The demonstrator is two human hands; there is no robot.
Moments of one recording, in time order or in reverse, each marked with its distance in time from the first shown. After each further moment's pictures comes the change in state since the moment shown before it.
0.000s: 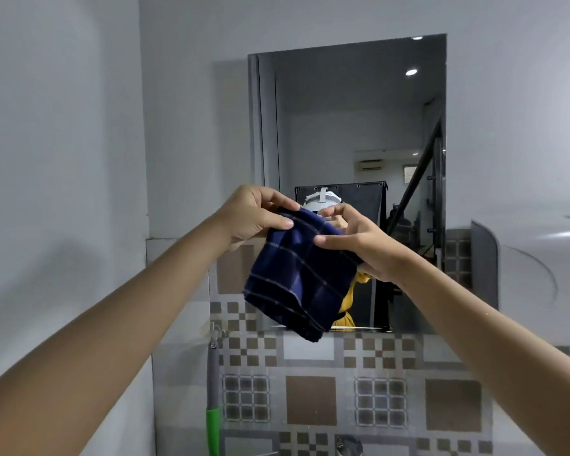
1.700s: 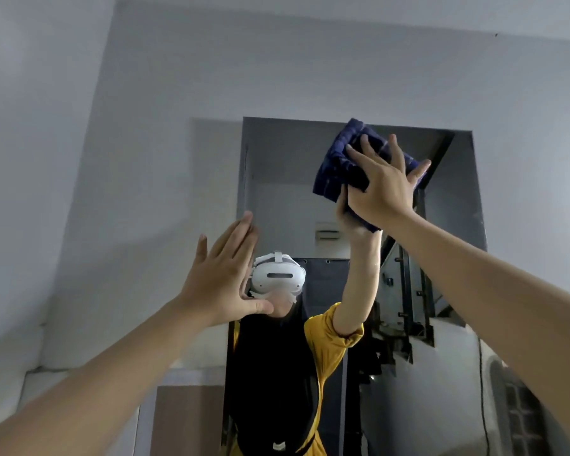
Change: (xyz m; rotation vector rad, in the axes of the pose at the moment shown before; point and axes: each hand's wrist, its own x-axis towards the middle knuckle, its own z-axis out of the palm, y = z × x) left_hand 0.177 -0.092 -0.077 1.184 0.280 0.436; right_hand 0.228 -0.107 -0.114 -1.487 0.911 -0.525
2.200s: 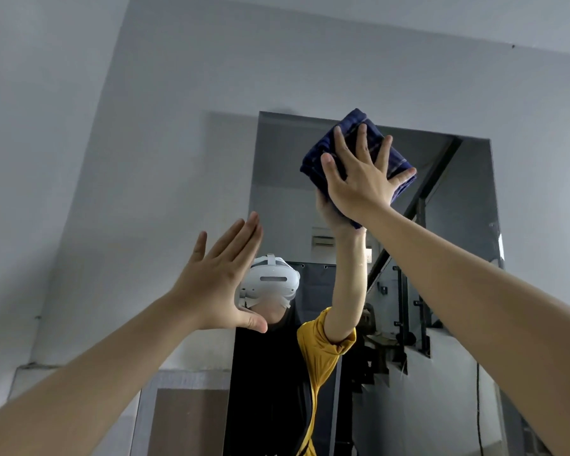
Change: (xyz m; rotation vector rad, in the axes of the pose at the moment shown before) left_hand -0.010 -0.023 0.002 0.039 -0.079 0.084; right_hand 0.019 -0.047 0.034 -0.103 -0.079 0.113
